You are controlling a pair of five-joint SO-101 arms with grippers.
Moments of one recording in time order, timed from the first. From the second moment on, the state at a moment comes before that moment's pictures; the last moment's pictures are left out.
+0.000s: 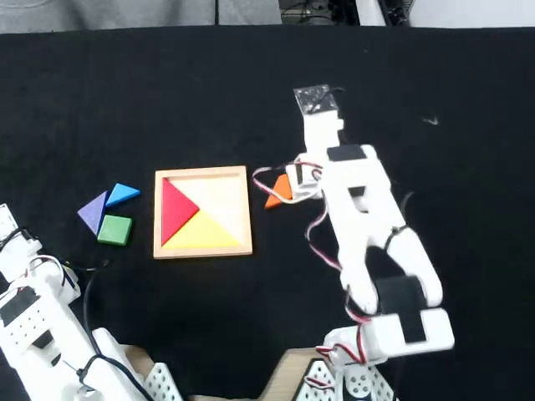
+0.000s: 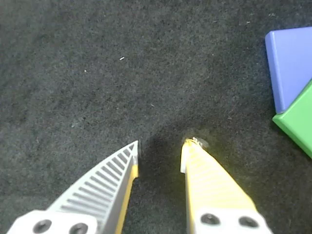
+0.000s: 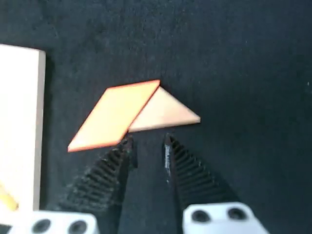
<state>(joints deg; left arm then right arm) -50.1 -53.7 79.6 44.1 -10.9 -8.0 3.3 24.7 52.3 5.6</state>
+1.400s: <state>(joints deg) -48.6 -53.7 80.2 44.1 -10.9 -8.1 37.0 -12.4 62.8 12.2</state>
